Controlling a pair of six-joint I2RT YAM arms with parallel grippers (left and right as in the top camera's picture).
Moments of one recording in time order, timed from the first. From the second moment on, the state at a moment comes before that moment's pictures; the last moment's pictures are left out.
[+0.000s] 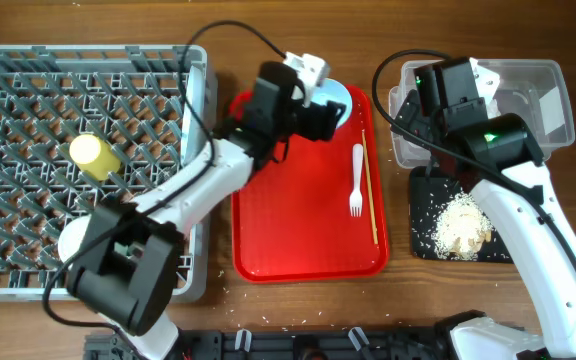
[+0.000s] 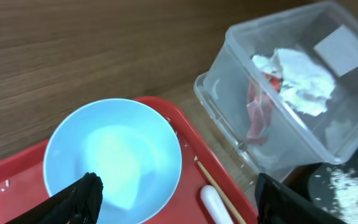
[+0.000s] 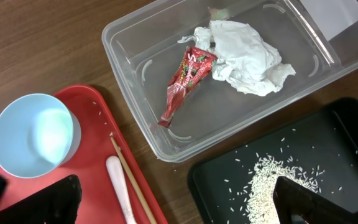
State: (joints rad) left arm -0.54 1.81 1.19 0.03 0.24 -0.20; right arm 0.30 1.39 1.34 -1.01 0.40 0.67
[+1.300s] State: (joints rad) left arm -0.62 1.88 1.19 -0.37 0.18 -0.03; right arm 0.30 1.39 1.34 -1.01 0.40 0.67
